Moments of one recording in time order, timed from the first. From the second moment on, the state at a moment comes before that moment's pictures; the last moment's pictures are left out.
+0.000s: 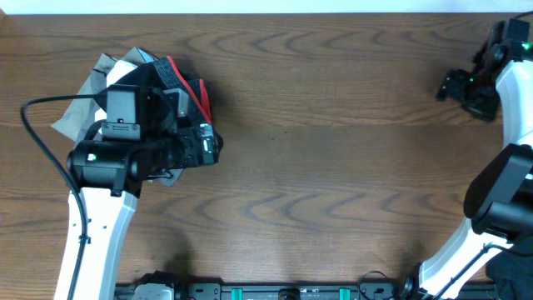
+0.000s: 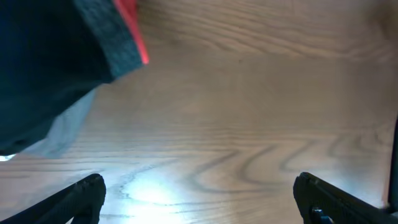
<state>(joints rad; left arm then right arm) -0.11 1.21 1.25 -1.10 0.34 -0.22 -0.33 2.02 1.77 -1.10 0.08 0.25</state>
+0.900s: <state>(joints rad) -0.20 1.21 1.25 -1.09 0.30 -0.22 -0.73 2.20 1.77 -0.92 -0.19 0.24</state>
